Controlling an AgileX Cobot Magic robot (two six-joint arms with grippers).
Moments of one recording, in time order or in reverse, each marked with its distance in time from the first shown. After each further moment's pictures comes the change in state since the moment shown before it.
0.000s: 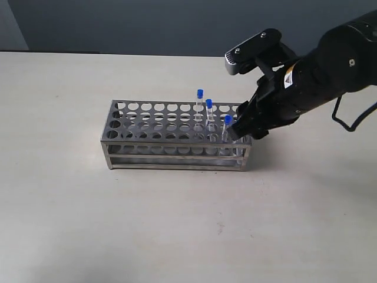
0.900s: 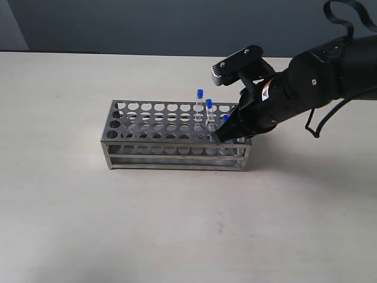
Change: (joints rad) left arm 0.000 0.000 0.000 0.000 0.000 0.000; right arm 0.004 0.146 0.000 0.026 -0.158 0.007
